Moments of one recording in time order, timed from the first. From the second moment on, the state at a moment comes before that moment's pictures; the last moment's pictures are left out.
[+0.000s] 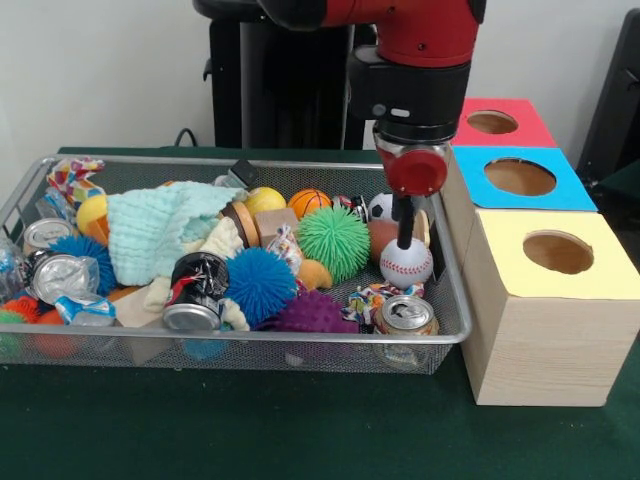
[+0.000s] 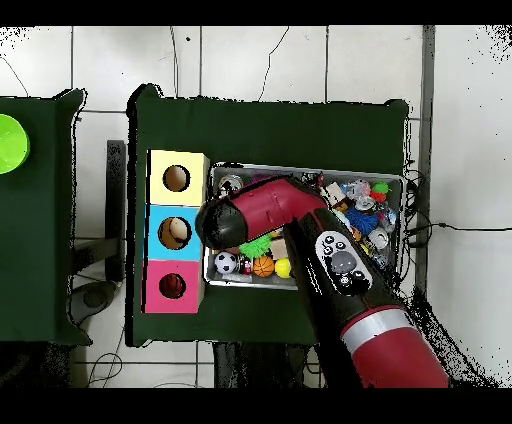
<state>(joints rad) -0.44 -0.62 0.51 1.64 -0.65 0.67 0.58</state>
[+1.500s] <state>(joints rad) -0.43 -0.52 0.31 1.56 -0.65 0.55 0.58</state>
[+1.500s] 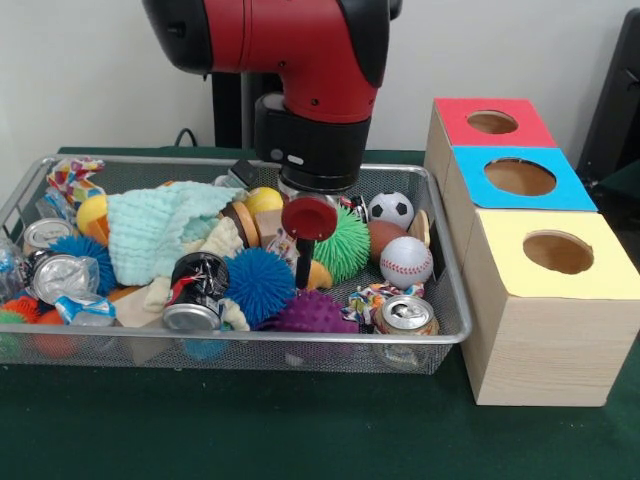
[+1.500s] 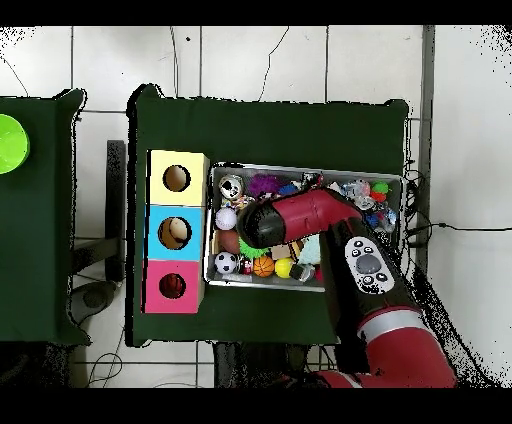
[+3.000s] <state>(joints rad) -0.45 -0.45 0.27 1.55 -0.61 0.54 0.58</state>
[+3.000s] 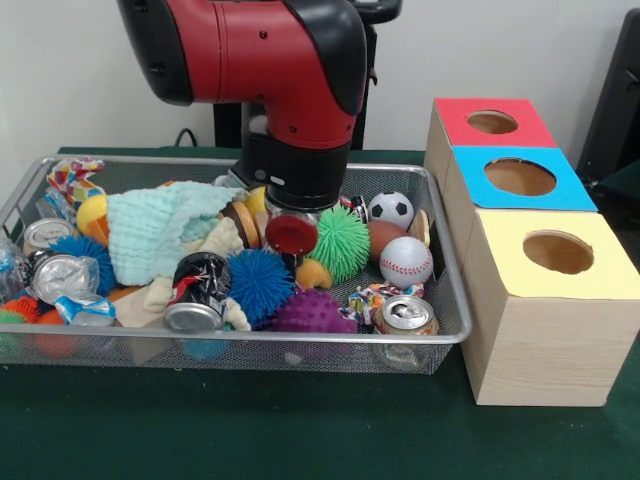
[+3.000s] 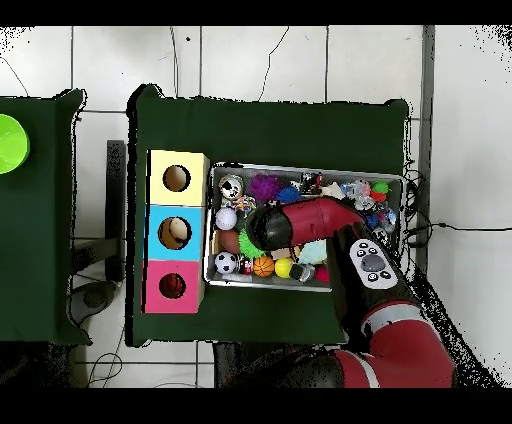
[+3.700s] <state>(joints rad) -0.53 -0.43 0.33 1.56 -0.51 0.54 0.58</state>
